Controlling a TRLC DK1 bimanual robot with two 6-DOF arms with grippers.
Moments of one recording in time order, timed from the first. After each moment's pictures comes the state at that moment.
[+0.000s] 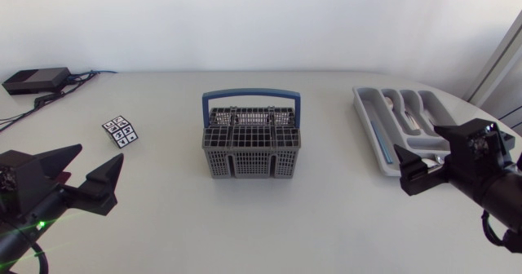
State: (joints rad) left arm -0.08 0.36 0.22 -0.08 0.06 0.12; right arm 0.00 0.70 0.35 0.00 -0.07 -0.43
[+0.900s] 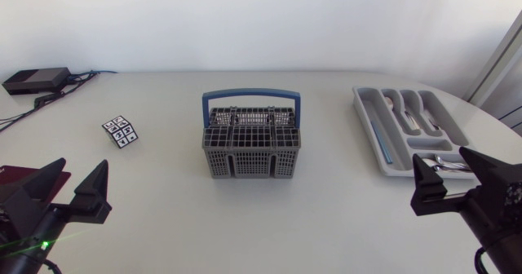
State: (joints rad) left arm -0.01 0.07 0.02 -0.02 0.01 0.02; right arm -0.02 0.25 0.11 0.02 -0.01 -0.18
